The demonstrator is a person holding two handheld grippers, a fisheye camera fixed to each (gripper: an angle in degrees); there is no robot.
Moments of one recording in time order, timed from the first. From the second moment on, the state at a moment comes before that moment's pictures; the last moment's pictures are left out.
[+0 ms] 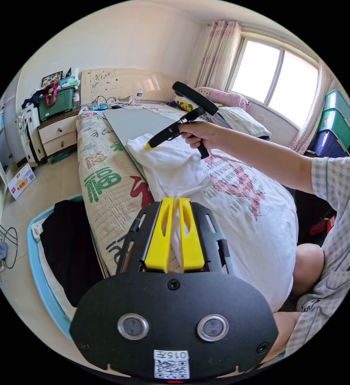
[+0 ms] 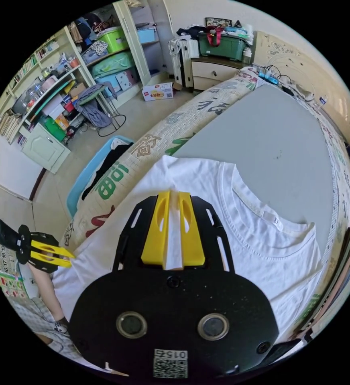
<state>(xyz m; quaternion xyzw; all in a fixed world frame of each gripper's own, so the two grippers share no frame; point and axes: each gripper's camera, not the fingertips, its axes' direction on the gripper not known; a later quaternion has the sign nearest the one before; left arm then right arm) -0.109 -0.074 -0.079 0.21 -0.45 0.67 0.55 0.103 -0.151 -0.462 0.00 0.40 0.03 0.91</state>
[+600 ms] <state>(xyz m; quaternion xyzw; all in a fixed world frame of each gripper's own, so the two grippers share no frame) -0.096 -0.026 -0.097 0.23 -0.38 0.75 0.50 -0.004 -0.170 -0.454 0.00 0.45 -0.10 0.89</state>
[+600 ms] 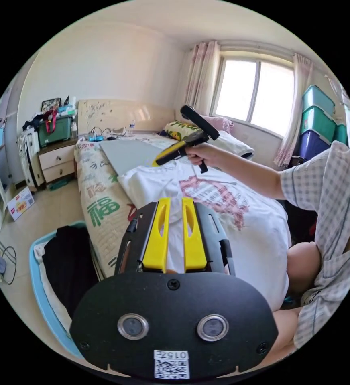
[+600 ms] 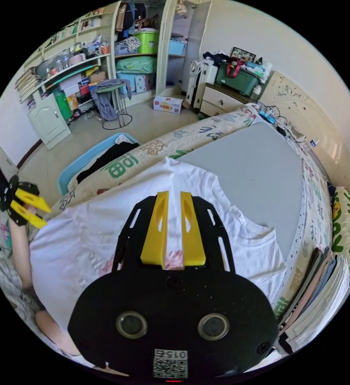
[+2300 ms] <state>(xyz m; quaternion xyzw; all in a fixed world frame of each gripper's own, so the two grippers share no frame) -0.003 -0.070 -0.051 0.15 -0.51 0.60 0.60 0.185 -0.184 -0.359 0.00 0.28 0.01 0.96</state>
